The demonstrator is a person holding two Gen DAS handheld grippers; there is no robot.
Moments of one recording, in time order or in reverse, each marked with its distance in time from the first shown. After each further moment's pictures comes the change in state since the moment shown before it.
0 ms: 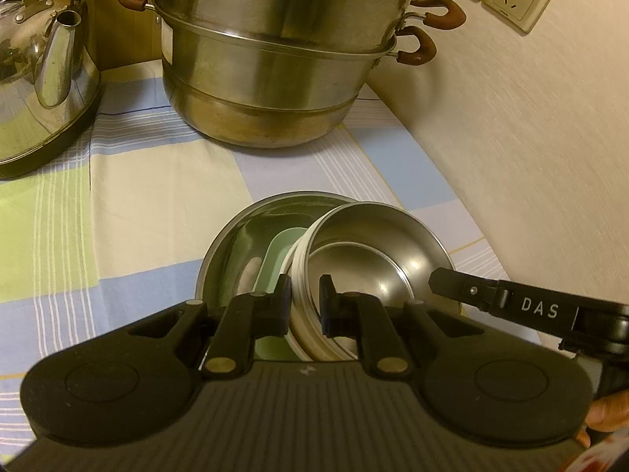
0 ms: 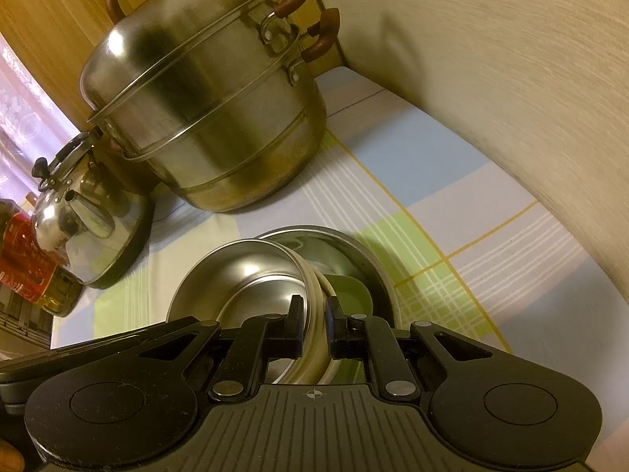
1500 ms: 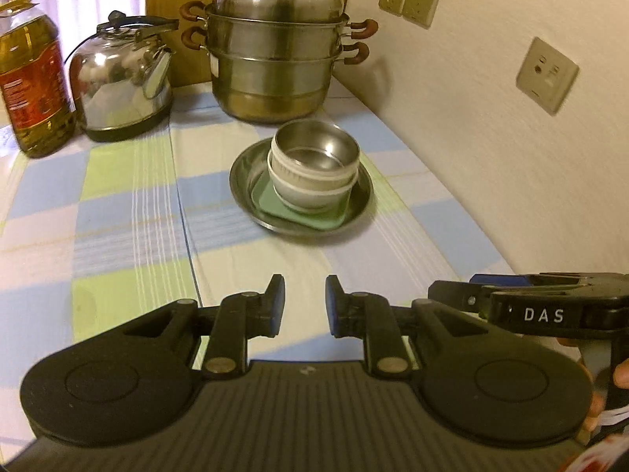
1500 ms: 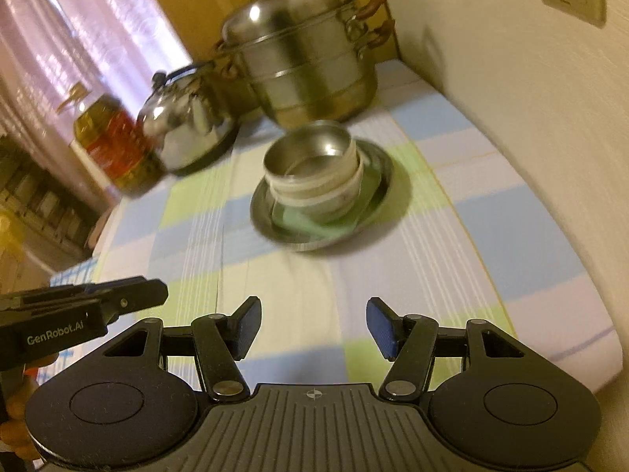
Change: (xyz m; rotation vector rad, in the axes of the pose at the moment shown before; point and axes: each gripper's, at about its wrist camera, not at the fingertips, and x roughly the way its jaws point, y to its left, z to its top) left arm -0.197 -0.084 -0.186 0.049 -0.129 0.142; right arm -0.187 -0.011 -0.146 -0.239 0.064 0.114
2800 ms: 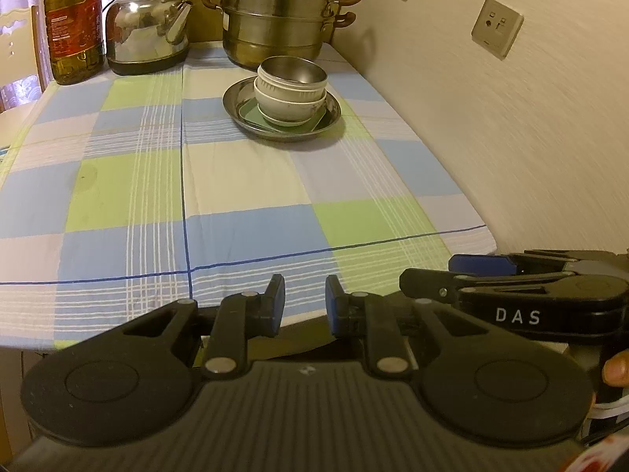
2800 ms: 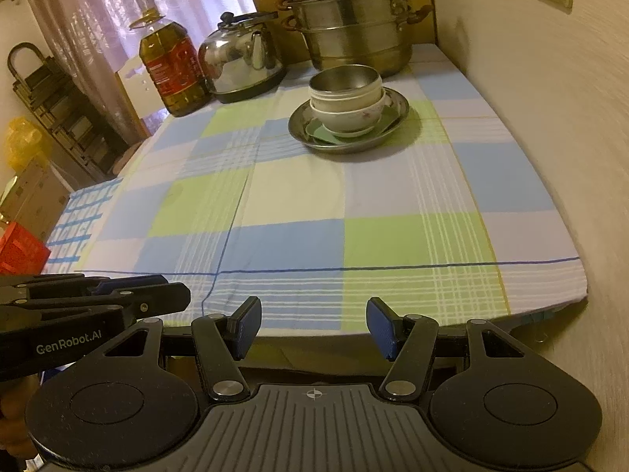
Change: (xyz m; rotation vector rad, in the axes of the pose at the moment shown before) left arm -0.072 -0.065 -0.125 -0.095 0.022 0.019; right arm -0.071 -0.001 -0.110 -0.194 0.048 0.036
